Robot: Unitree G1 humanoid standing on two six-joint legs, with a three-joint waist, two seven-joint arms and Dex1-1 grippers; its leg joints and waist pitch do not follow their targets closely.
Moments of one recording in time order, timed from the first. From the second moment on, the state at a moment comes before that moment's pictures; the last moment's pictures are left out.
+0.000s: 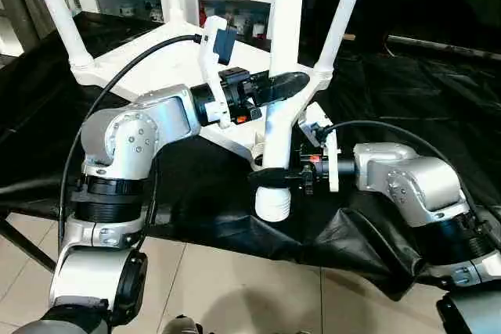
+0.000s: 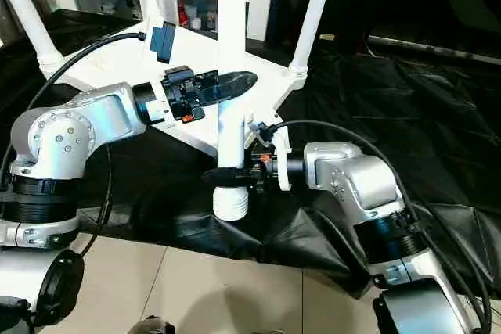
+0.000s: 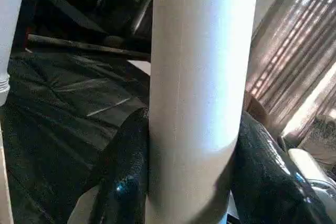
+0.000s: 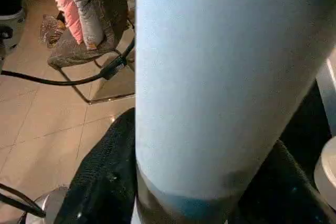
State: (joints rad) left arm -0.82 0.23 0.06 0.07 -0.72 0.96 -0.65; right arm -0.62 -0.38 0.22 0.14 0.46 0.78 1.06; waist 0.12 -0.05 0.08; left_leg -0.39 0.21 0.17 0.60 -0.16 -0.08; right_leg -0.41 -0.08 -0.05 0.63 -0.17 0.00
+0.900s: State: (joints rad) left arm -0.71 0.03 0.26 0.03 -0.77 0.66 -0.51; right arm -0.54 -0.29 -0.01 0.07 0.55 0.75 0.86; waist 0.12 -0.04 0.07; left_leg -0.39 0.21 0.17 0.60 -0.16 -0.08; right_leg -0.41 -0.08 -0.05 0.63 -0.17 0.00
